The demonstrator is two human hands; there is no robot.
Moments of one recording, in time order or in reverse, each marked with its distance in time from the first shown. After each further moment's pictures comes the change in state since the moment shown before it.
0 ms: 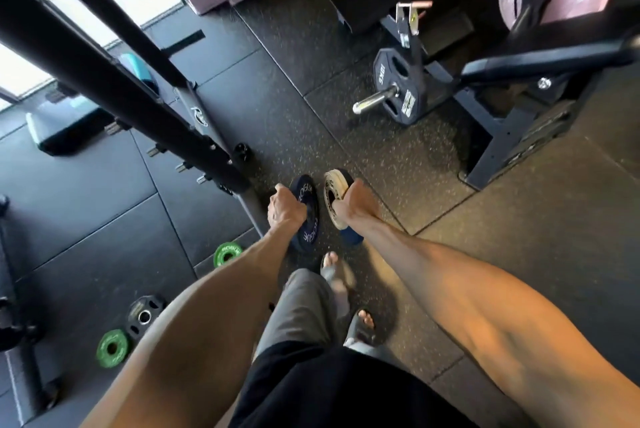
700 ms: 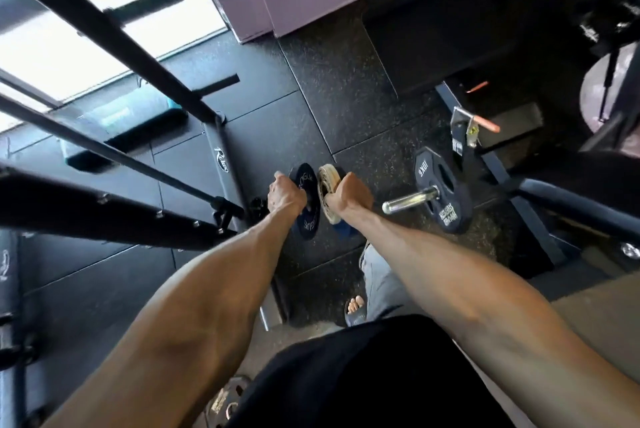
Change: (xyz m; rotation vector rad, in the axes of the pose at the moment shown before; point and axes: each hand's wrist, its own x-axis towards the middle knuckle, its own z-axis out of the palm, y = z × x) left_hand 0.314 0.246 -0.099 -0.071 0.086 -0.172; right_hand 0.325 -0.257 -0.091 -0.169 -0.090 -0.192
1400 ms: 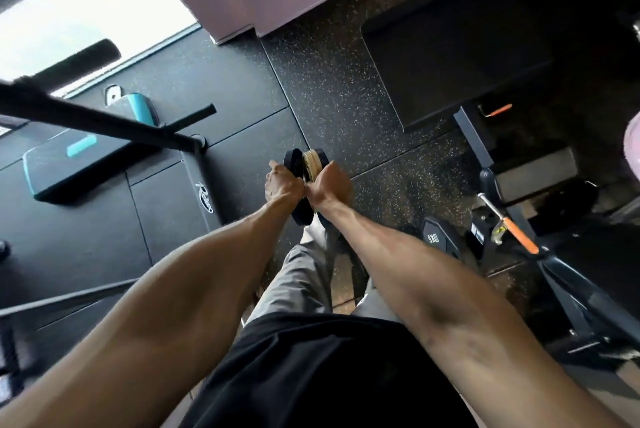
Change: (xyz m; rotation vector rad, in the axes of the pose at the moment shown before) left_hand 0.274 0.243 -0.007 0.021 -0.045 -0.060; right_hand 0.341 -0.135 -0.053 0.077 -0.022 0.071
